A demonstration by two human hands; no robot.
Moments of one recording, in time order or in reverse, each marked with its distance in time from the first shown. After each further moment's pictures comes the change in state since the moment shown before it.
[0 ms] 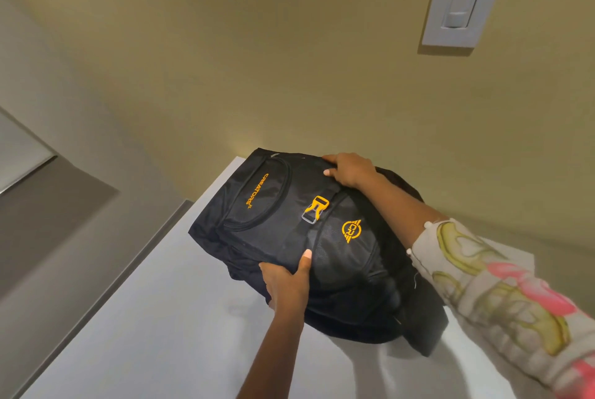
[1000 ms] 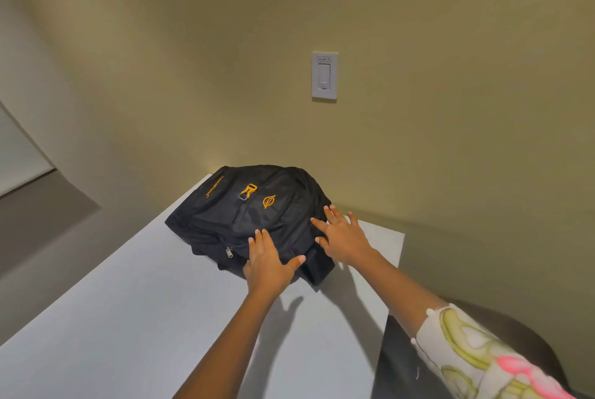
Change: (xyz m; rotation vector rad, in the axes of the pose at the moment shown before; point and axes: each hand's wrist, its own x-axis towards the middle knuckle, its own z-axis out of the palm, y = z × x) left_hand -0.232 -0.004 -0.013 0.766 -0.133 0.531; right_hand -0.343 0.089 0.022 -0.278 0.146 -0.112
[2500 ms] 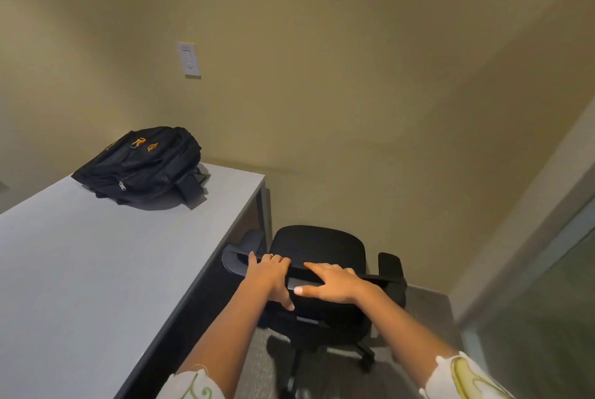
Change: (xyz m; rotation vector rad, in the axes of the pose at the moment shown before) left_hand -0.460 0.203 0.181 0.692 -0.484 0.532; right_hand -0.592 0.183 0.030 0.324 -0.385 0.198
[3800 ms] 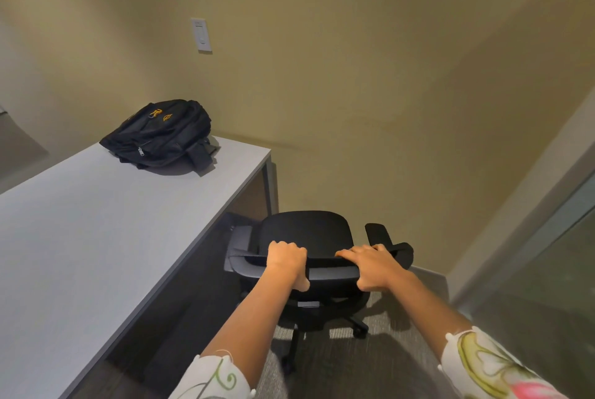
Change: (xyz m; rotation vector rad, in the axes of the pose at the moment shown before) left_hand -0.053 0.116 0.024 0.141 0.071 -0.043; right_hand -0.085 0.114 0.023 -0.321 0.085 -0.116
